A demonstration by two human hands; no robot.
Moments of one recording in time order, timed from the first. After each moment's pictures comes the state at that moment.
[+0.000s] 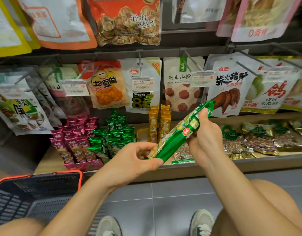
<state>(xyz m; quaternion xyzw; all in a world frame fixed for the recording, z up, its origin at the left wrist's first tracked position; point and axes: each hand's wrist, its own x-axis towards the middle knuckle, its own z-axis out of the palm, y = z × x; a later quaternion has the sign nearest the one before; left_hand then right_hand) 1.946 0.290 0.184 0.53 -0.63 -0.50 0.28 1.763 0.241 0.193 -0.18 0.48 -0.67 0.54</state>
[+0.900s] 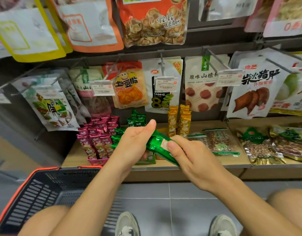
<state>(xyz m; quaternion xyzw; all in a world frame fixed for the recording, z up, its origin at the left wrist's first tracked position) 1.976 0.279 0.196 0.56 -0.56 -0.43 0.43 1.794 0.283 0.175 -0.82 0.42 -0.31 0.23</state>
